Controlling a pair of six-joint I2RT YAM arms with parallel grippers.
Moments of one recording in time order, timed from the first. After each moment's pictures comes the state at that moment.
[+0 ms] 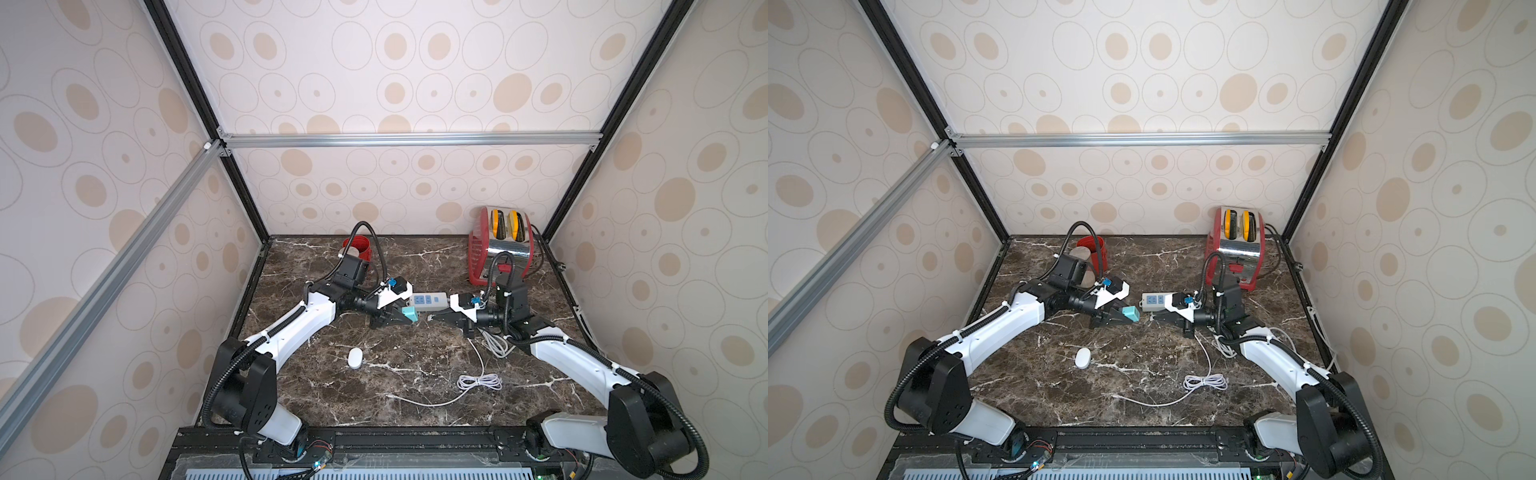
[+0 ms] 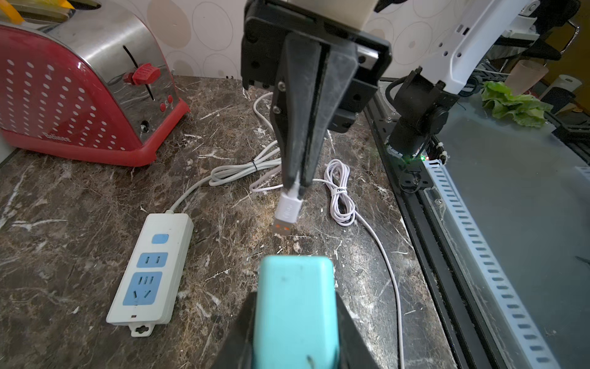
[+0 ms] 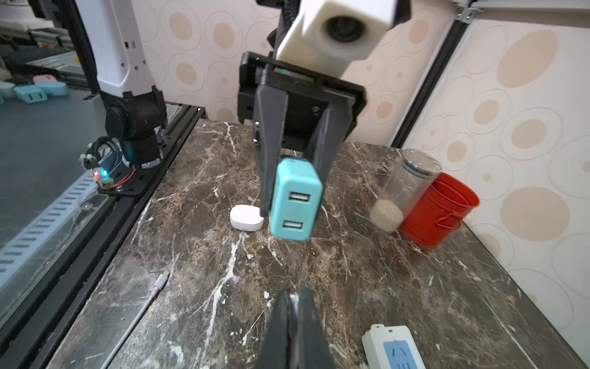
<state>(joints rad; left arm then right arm) -0.47 1.52 1.14 -0.52 0.98 0.75 0.33 1.27 0.71 0.16 -1.06 -0.57</state>
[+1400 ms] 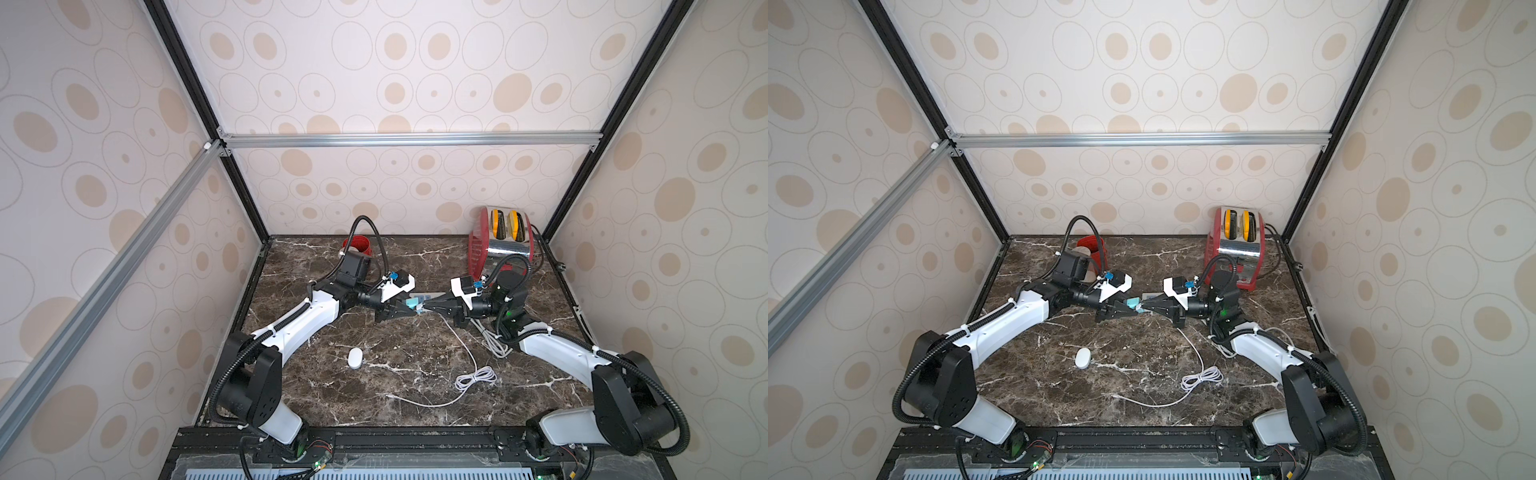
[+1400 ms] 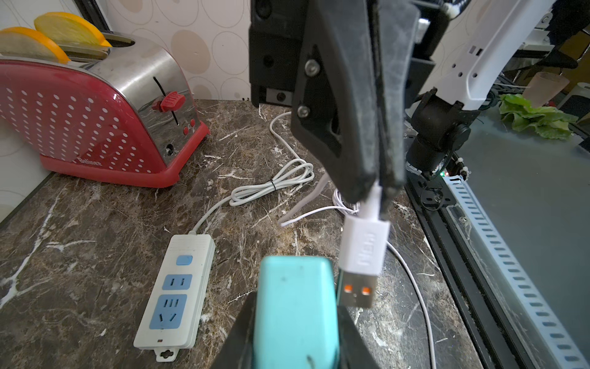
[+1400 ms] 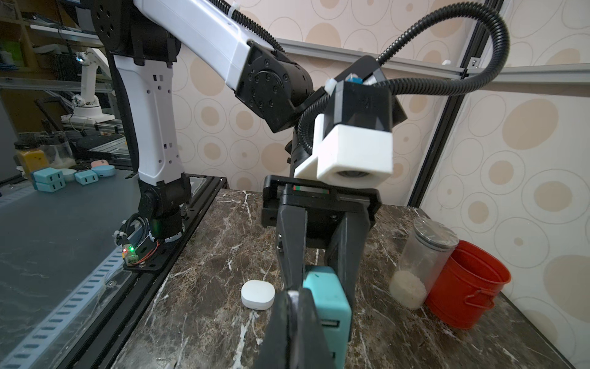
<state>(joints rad) -0.47 1.56 1.15 -0.36 0.99 0.67 0.39 1.38 0.72 0.67 -1.17 -0.14</state>
